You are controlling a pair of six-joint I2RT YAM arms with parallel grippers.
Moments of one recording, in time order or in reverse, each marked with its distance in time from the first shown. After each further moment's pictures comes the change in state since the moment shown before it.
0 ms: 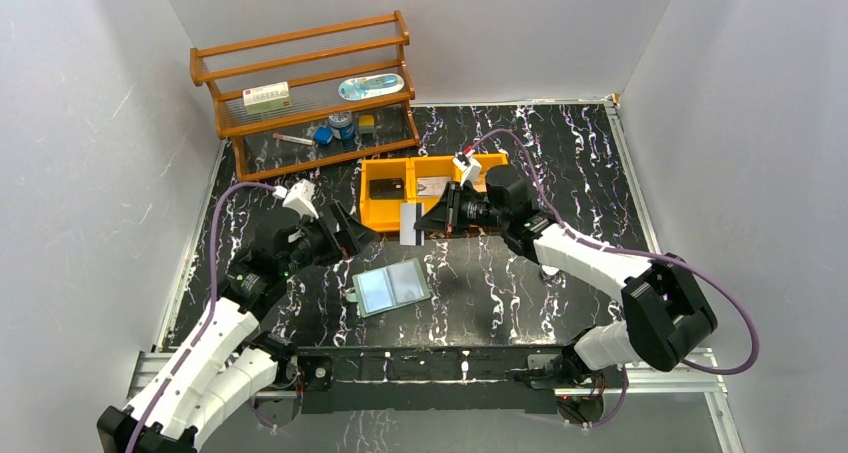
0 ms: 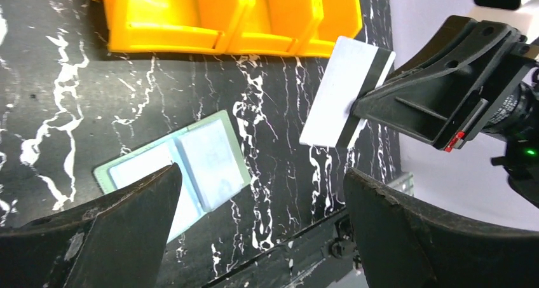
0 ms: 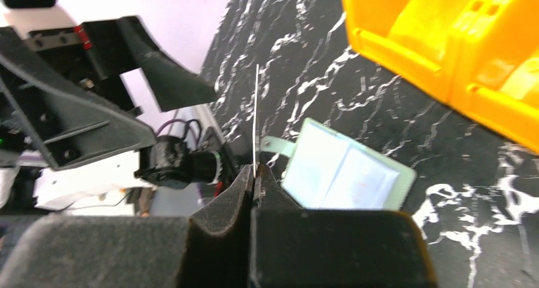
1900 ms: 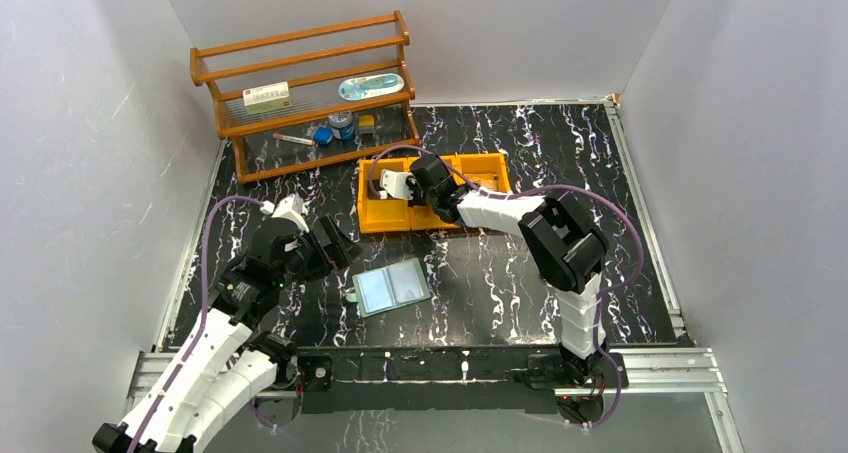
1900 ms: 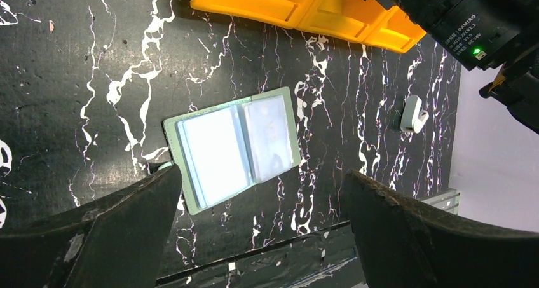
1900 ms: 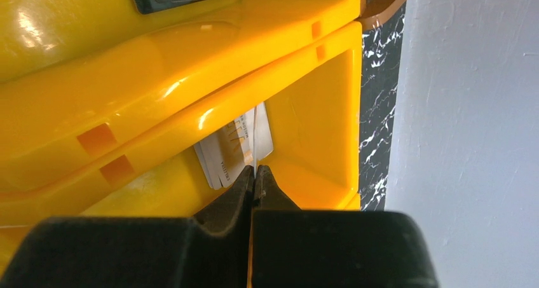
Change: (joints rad) left arm 0.003 -0.087 0.017 -0.266 -0.151 0.012; right arm 0.119 0.608 0.515 -0.281 0.867 -1.728
